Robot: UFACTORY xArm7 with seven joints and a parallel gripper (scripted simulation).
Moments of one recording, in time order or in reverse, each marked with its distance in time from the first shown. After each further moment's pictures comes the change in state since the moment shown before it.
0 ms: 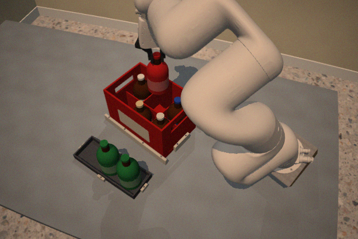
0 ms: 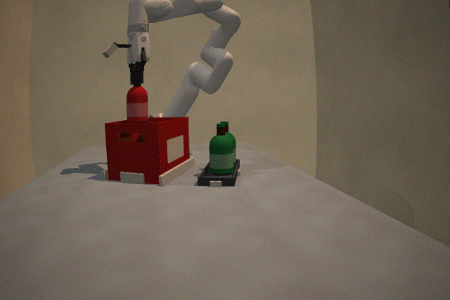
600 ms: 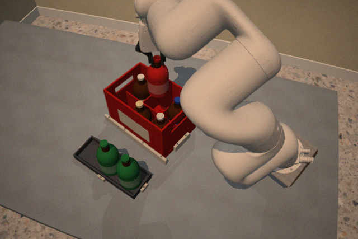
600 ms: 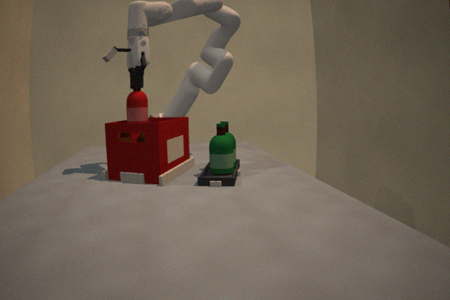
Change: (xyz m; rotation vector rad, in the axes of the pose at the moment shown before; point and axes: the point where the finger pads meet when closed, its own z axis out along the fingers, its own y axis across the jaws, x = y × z) arm 0.000 0.000 0.014 0.000 0.000 0.000
